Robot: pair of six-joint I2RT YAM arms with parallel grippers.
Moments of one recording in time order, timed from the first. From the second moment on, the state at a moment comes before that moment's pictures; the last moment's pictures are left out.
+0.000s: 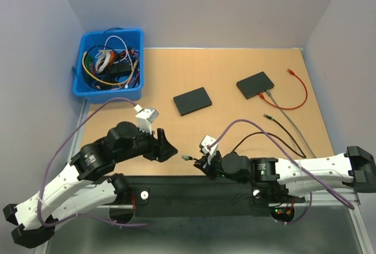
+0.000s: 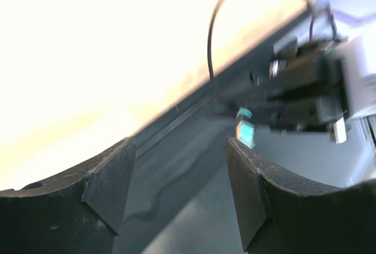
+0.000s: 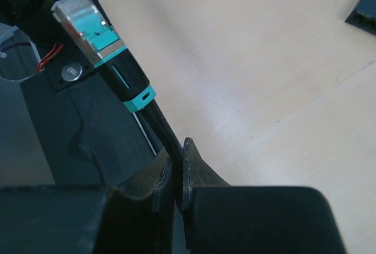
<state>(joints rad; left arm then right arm) -0.92 0.59 0.81 -0.76 0.11 -0.65 1.47 1.02 0.56 0.08 0.39 0.23</state>
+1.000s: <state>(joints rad) -0.92 0.41 0.65 -0.22 0.25 -0.54 1.18 1.17 0.45 0.80 -0.55 0.83</state>
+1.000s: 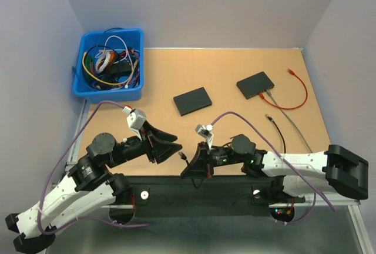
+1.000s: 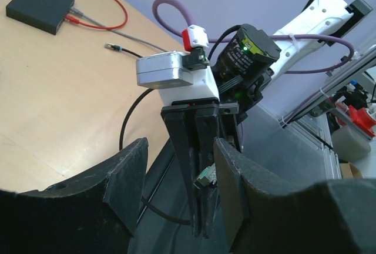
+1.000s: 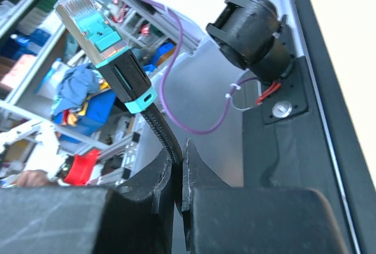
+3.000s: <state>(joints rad) -1.02 0.42 0.65 -0.22 0.09 -0.55 1.08 1.38 0.53 1.09 -0.67 1.04</state>
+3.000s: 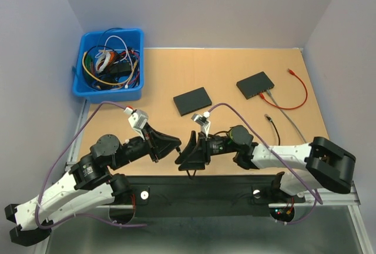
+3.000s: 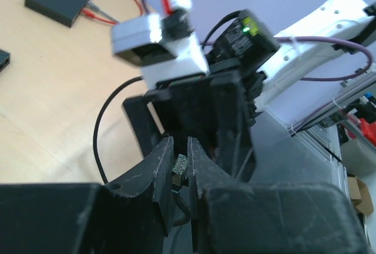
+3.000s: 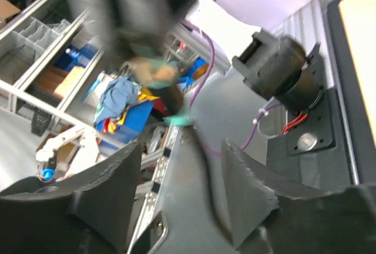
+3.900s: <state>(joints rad) -1.03 0.58 0.66 -0.36 -0.24 -0.99 1.31 1.03 0.77 -0.05 0.38 0.38</state>
